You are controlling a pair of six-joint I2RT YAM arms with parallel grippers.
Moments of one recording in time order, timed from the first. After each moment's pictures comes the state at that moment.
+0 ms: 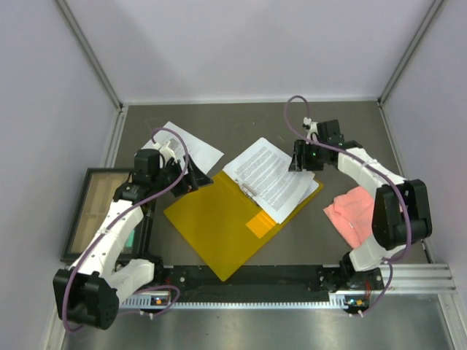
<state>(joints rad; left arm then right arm) -0.19 1.01 0.78 -0.42 0.56 -0.61 0.23 1.57 1.06 -0.41 -0.40 0.18</state>
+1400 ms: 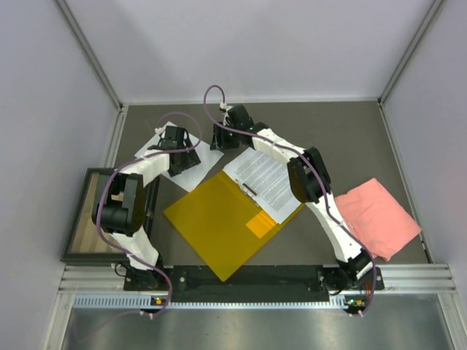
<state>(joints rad) -0.18 1.74 1.12 -0.33 -0.11 -0.61 0.63 2.57 2.25 -0.36 -0.30 0.43</state>
